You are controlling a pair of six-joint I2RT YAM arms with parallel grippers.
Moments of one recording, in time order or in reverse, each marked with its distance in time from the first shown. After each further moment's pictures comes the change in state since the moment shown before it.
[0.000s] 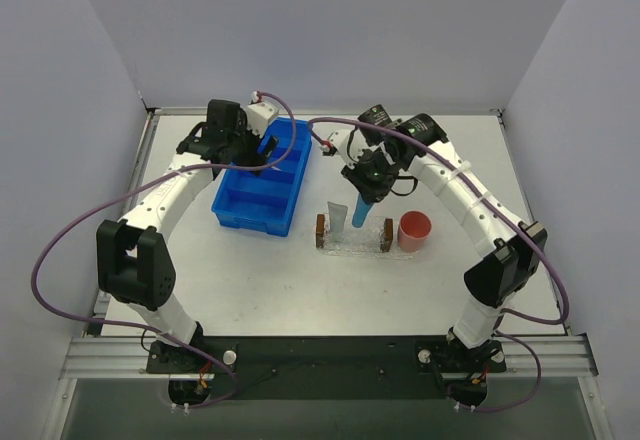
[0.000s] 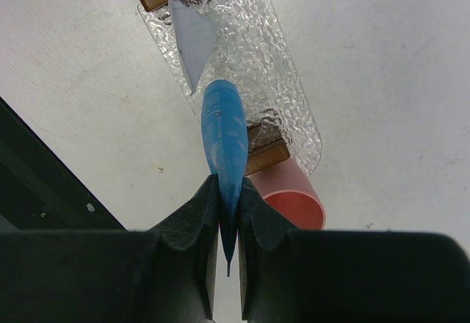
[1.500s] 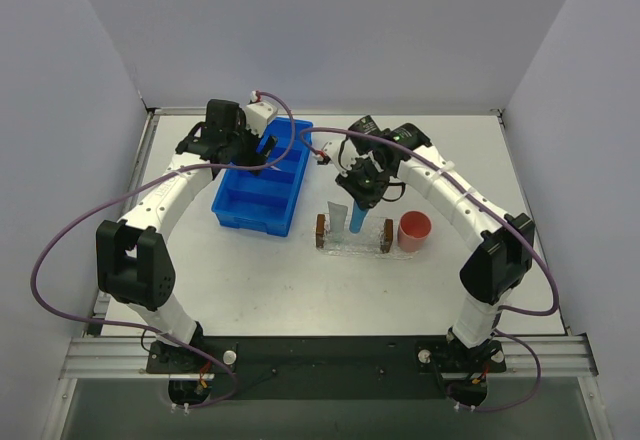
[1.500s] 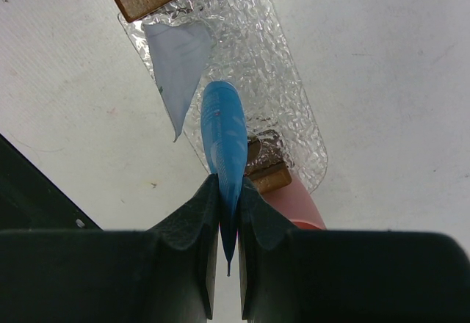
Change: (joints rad) left arm 0.006 -0.002 0.000 0.000 -0.011 0.000; right arm 0.019 0.037 -0.108 0.109 0.023 0.011
